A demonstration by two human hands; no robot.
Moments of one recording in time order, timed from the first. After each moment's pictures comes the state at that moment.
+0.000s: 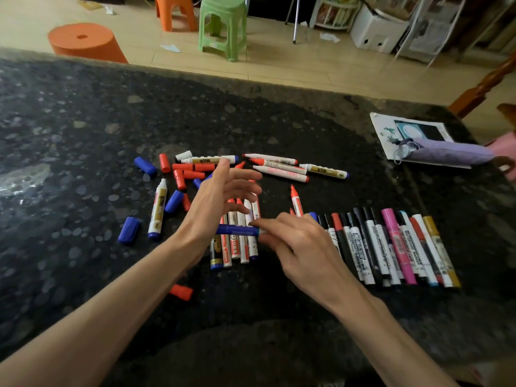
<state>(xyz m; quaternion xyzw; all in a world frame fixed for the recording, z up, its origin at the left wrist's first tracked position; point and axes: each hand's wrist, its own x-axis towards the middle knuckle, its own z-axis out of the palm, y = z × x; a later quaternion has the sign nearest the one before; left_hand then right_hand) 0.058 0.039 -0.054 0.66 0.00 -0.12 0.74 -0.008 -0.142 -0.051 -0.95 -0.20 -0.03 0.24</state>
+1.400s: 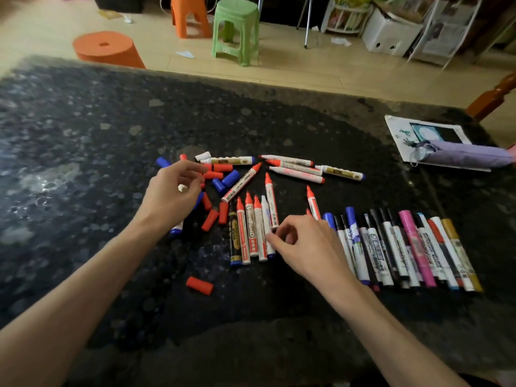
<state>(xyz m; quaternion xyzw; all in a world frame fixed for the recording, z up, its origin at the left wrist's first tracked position) 0.074 0.131 -0.076 0.88 0.03 0.03 0.47 0.009 -0.113 -0.054 -0.97 0.04 0.12 0.20</state>
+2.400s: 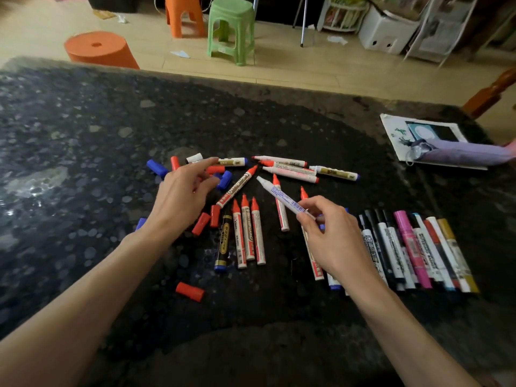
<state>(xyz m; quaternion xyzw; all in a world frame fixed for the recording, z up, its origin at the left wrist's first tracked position) 0.085 0.104 -0.075 0.92 -0.05 0.06 0.39 0.012 -0.148 -0.042 -0.94 0.09 0.02 0.32</state>
